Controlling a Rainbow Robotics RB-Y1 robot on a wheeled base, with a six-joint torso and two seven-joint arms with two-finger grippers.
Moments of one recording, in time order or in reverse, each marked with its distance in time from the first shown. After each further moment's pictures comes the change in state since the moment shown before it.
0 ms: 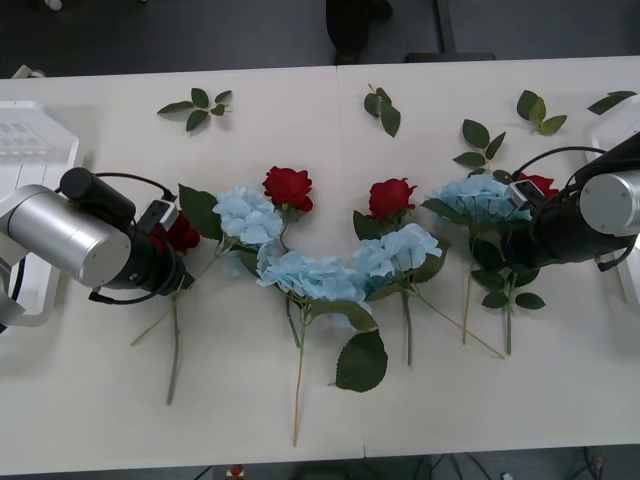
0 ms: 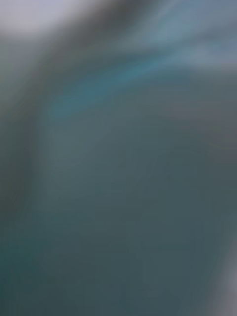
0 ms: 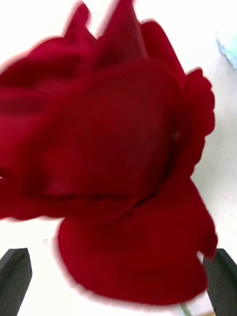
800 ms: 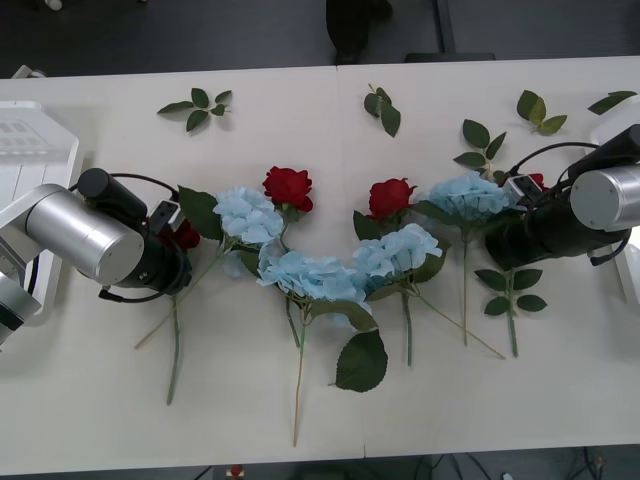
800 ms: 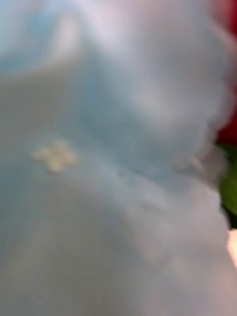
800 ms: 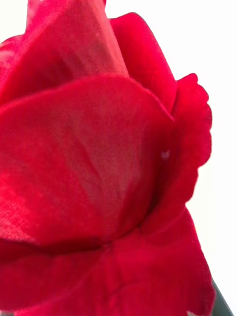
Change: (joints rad) right arm -0.030 0.031 0.000 0.040 0.053 -0.003 -0.035; left arm -0.034 -0.029 -0.031 0.049 -0.027 0.000 0.000
